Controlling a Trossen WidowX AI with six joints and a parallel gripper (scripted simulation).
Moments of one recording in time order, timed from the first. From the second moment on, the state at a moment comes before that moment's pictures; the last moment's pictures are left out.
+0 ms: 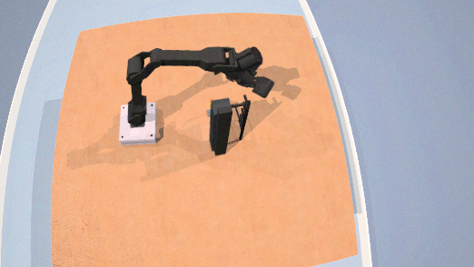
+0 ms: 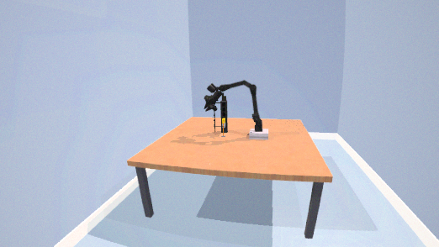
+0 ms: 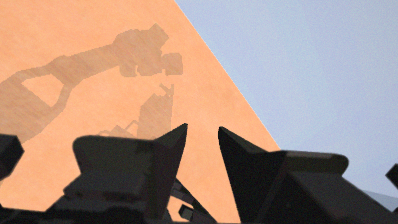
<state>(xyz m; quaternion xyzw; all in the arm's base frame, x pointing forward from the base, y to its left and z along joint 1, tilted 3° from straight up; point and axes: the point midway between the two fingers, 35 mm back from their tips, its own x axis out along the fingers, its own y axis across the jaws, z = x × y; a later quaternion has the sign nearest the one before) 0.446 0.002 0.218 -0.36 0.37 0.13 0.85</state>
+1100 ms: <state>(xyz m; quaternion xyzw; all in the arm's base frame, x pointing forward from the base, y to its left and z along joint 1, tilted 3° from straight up) 0.307 0.027 0.137 -0.55 0.47 0.50 0.47</state>
